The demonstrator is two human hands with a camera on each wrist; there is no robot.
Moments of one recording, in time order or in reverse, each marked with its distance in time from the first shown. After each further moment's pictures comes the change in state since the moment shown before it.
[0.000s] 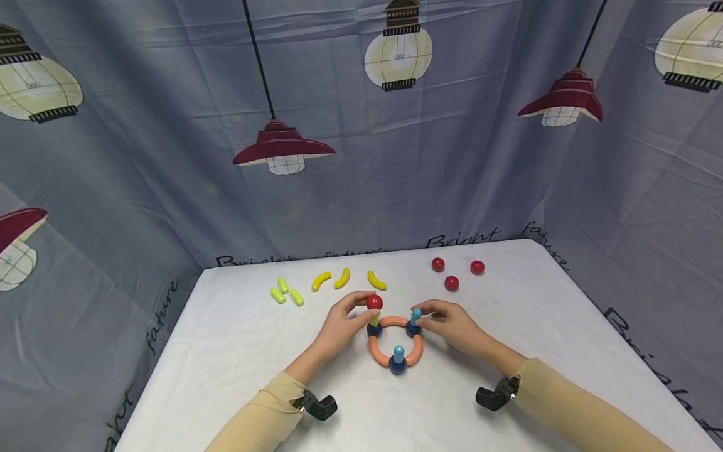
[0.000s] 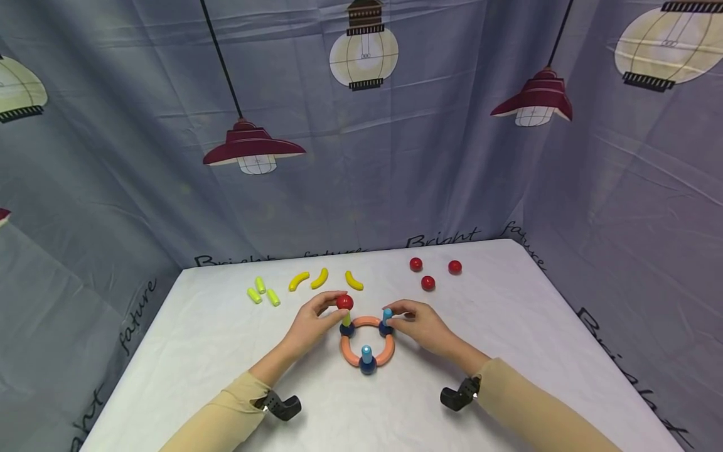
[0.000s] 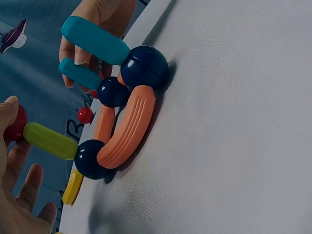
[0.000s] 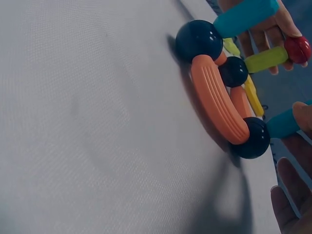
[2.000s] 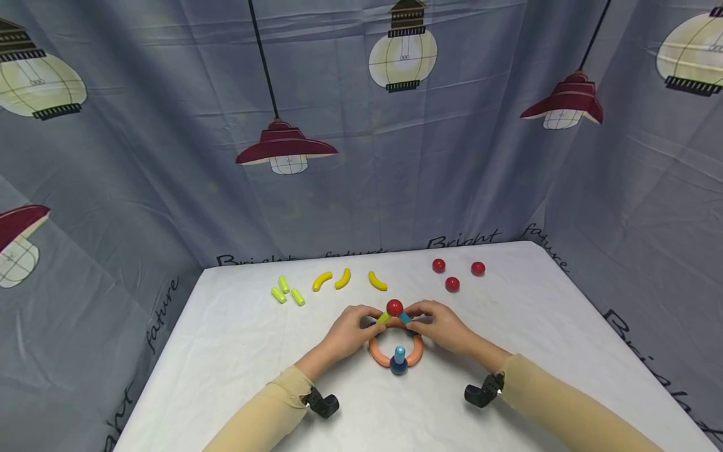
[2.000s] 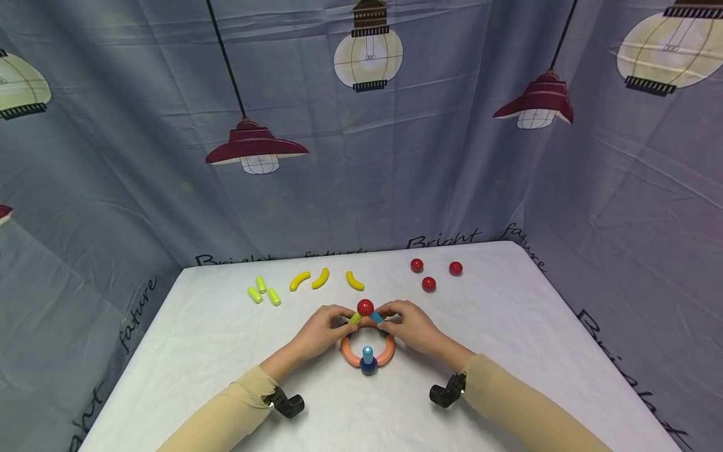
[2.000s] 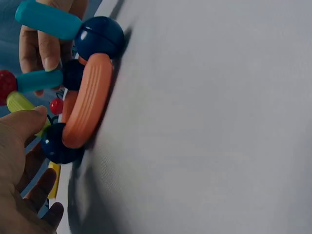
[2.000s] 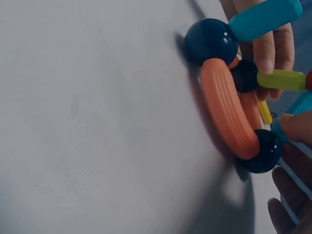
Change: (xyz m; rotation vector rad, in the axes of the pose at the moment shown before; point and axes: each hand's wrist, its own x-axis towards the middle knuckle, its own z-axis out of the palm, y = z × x) left_hand 0.005 -0.014 0.009 0.401 -0.151 0.014; right_hand 0.014 -0.006 0.016 -0.060 -0.054 -0.024
